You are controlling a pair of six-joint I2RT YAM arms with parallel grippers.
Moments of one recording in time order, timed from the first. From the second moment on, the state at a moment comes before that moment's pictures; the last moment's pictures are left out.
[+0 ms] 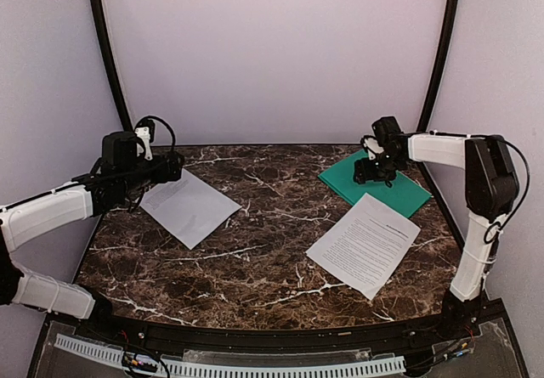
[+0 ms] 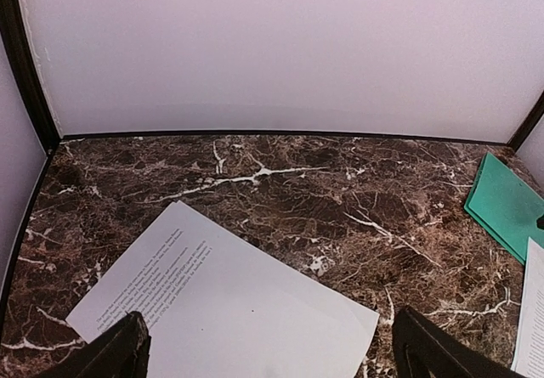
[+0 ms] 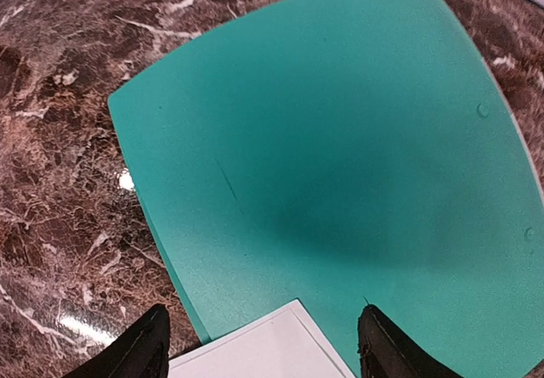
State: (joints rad) left arm -0.37 1.20 0.80 0.01 -0.17 -0.24; right arm 0.28 1.89 1.40 -0.48 -0.01 0.08
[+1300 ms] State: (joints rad) left arm -0.37 1.24 0.82 0.01 -0.12 -0.25; right arm 0.30 1.78 1.07 -0.50 -0.11 0.18
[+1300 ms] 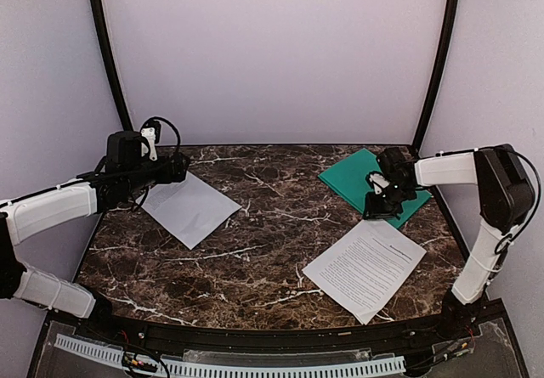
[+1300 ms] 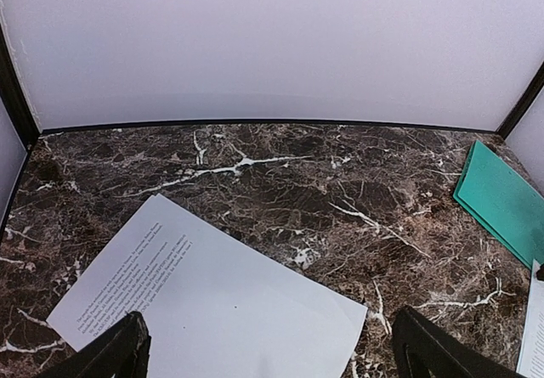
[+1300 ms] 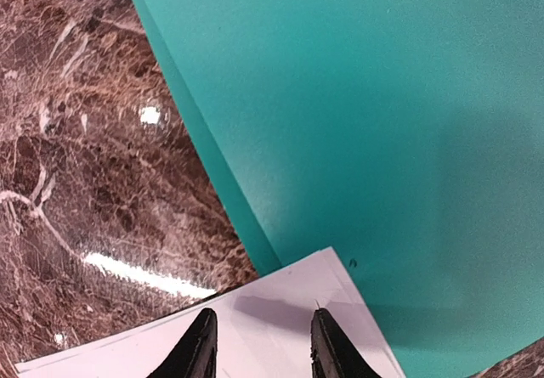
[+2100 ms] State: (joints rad) left arm -0.37 1.24 0.82 0.01 -0.11 -0.25; right arm 0.36 1.89 1.32 -0.51 0.09 0.05
